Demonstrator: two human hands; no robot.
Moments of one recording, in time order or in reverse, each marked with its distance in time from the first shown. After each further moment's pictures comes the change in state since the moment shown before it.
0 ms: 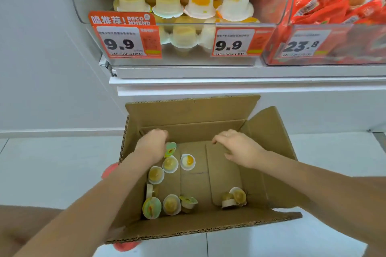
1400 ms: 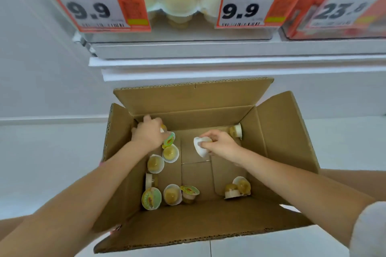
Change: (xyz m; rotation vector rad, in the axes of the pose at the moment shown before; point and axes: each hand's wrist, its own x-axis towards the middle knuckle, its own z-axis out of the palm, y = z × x) left_hand 0.051 -0.018 0.036 -0.130 -0.053 -0.175; right_hand 0.056 -0.021 0.065 1.147 -0.026 0.541
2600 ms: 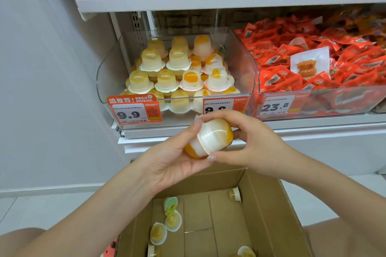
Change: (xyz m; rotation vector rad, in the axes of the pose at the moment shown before) left_hand -0.161 0.106 -0.180 -1.822 -0.654 0.342; right_hand -0.194 -0.179 -0.104 -0.199 0.119 -0.945
